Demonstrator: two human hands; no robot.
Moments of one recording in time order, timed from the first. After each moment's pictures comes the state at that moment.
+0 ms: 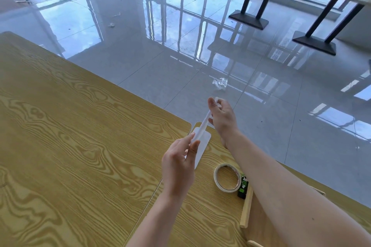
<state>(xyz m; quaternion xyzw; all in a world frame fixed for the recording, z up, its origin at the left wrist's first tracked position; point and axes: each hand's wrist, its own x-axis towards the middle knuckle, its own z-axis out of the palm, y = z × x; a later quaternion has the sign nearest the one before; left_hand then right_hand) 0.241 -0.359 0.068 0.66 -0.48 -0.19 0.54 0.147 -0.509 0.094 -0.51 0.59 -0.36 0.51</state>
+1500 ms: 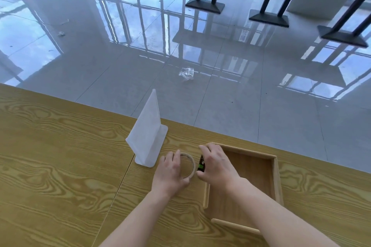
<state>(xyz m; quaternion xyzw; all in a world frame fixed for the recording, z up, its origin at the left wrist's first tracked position) 0.151 -0.378 -0.029 0.67 -0.71 -0.22 0.09 -0.026 -0.405 0.012 -0.81 0.56 -0.05 0.17</state>
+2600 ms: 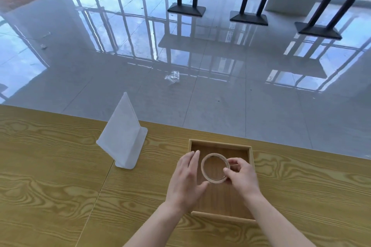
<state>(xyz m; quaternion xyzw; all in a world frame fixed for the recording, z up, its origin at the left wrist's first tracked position) 0.053 -0.340 0.006 0.56 -0.77 -0.22 0.21 -0.145 -0.342 -0.007 -0.40 0.75 -0.32 0.41</state>
